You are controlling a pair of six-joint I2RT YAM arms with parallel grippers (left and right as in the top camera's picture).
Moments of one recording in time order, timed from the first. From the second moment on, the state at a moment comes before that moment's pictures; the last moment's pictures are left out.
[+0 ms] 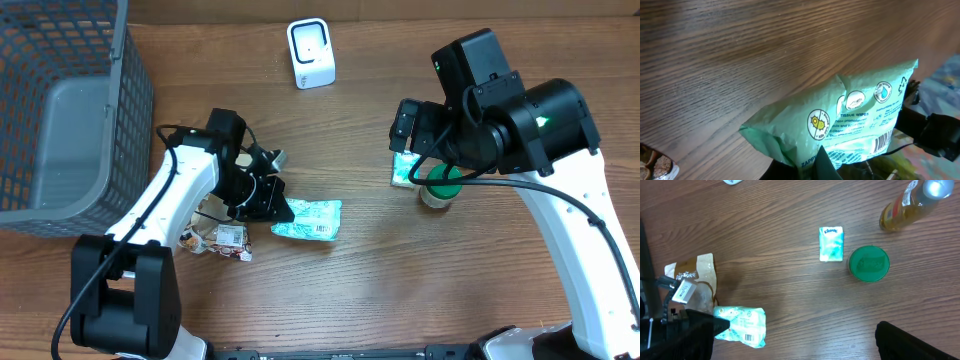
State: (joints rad) left arm -0.19 1.73 1.18 -1.10 0.64 0.00; right arm 0.41 1.57 1.92 -1.51 0.04 0.62
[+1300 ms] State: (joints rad) left arm -0.20 1.73 1.18 -1.08 0.59 -0.03; right arm 0.41 1.57 1.92 -1.51 0.04 0.62
